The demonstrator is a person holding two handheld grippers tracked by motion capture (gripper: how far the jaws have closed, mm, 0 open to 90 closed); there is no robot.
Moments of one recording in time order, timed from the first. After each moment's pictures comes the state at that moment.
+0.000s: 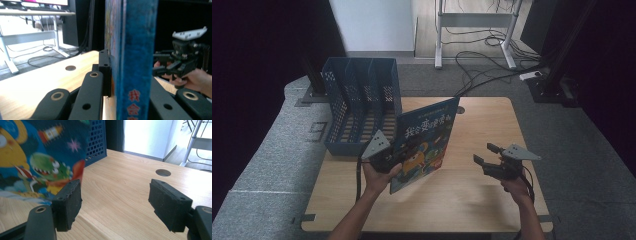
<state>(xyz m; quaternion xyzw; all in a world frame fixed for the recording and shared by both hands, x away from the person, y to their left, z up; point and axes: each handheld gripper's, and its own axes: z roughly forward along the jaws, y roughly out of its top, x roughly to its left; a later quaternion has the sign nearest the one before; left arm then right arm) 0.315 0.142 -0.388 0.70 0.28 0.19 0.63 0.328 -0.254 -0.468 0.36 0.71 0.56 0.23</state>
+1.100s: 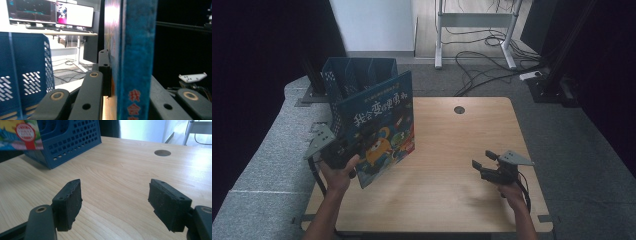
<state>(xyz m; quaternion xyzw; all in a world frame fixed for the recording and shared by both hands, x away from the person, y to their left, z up) 0.297 0.233 -0.346 0.63 0.33 0.25 0.66 0.331 -0.254 -0.508 0.40 0.71 0.54 0.21</state>
